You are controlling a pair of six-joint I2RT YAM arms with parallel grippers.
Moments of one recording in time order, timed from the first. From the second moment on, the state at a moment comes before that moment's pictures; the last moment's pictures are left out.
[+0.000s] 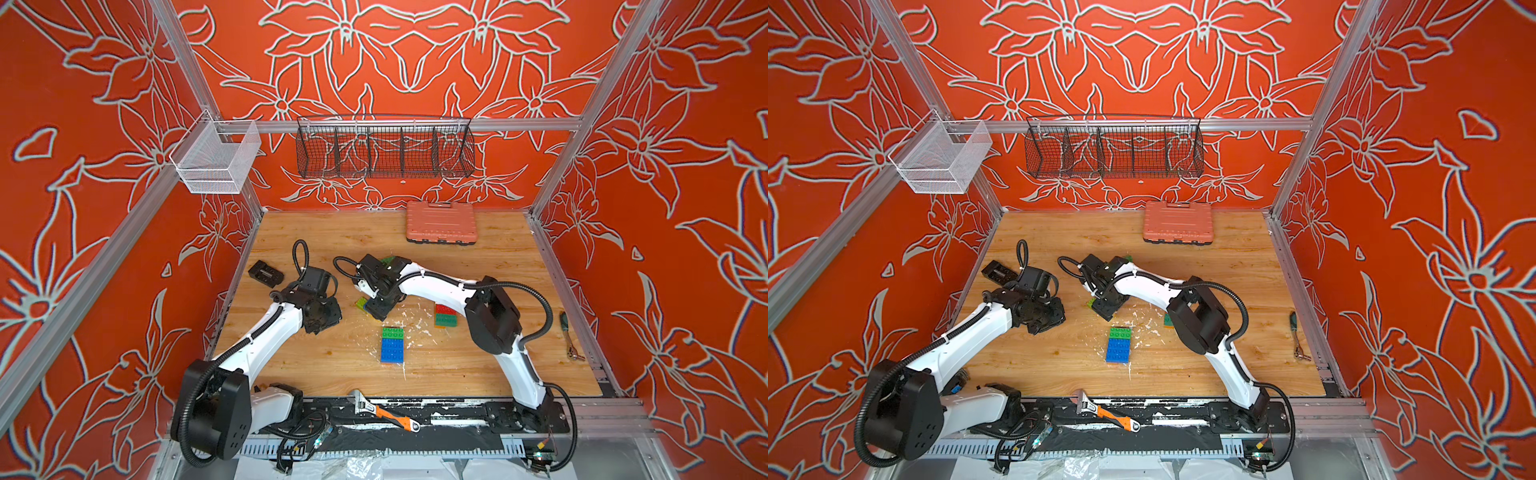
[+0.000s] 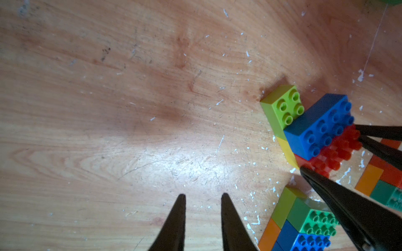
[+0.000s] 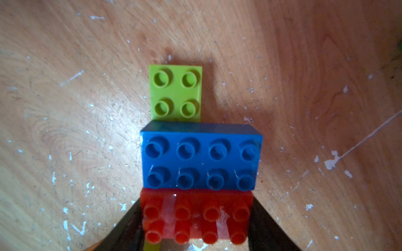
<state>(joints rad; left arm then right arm) -0.21 1.23 0.77 -0.75 0.12 -0.65 0.90 2.21 1.82 -0.98 0.01 -0.03</state>
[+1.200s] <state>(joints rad) -0.21 1.25 0.77 -0.75 0.12 -0.65 0.91 2.21 1.80 -0.97 0.05 -0.06</state>
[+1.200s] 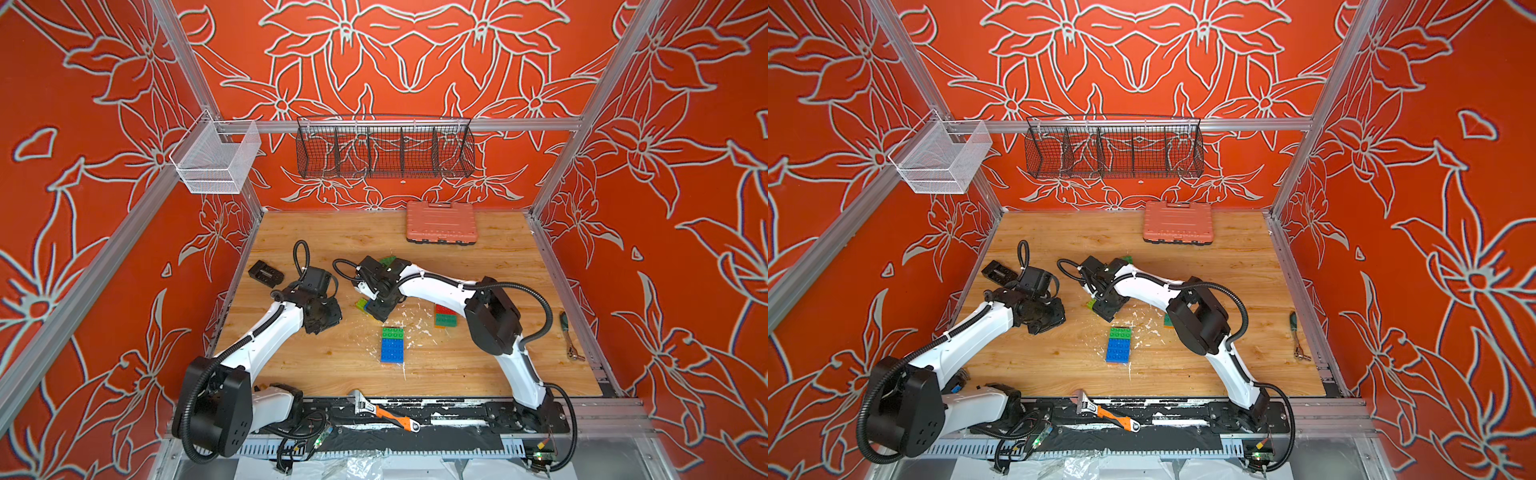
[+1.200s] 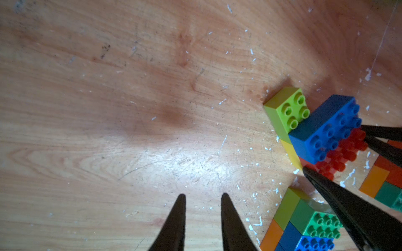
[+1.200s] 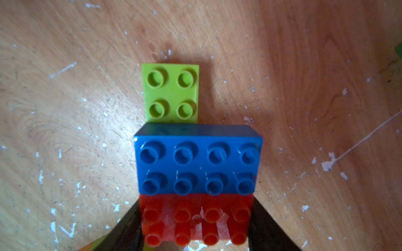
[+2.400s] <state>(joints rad) -0.21 1.20 0.74 -0.74 0.10 -0.67 0.92 2.24 1.84 -1.07 0.04 -0.04</state>
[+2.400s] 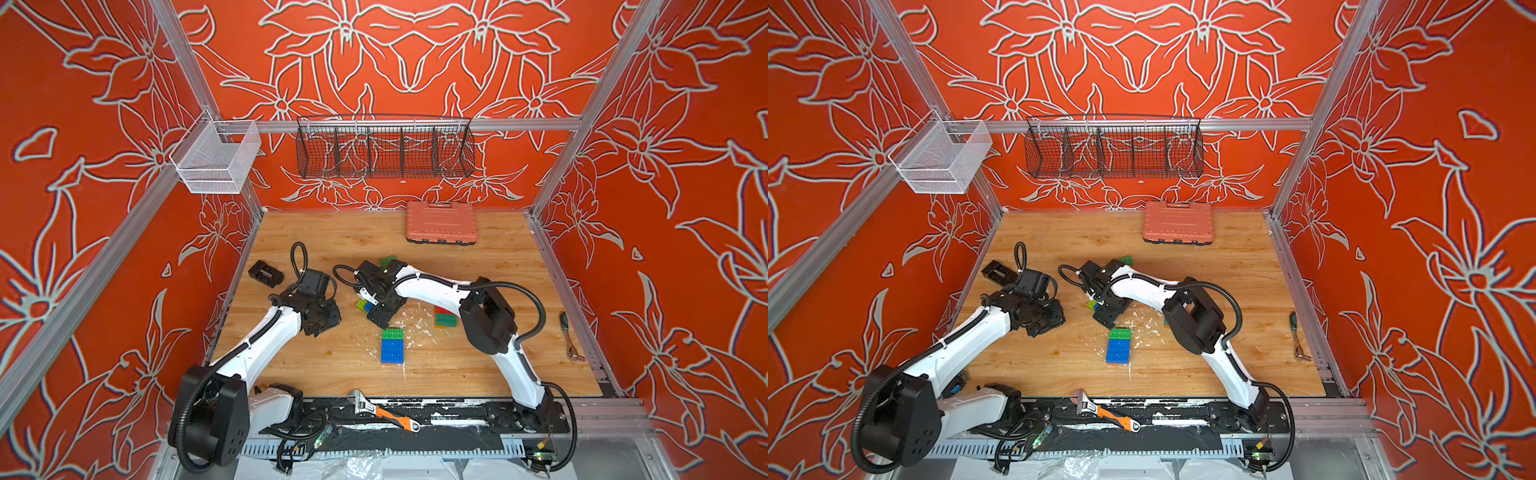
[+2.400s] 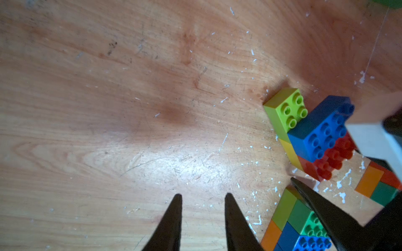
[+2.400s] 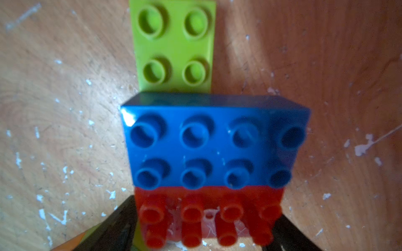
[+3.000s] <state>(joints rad) -0.06 1.32 0.87 -0.75 0.17 -0.61 0.76 2.24 2.20 -1.10 0.04 0.12</state>
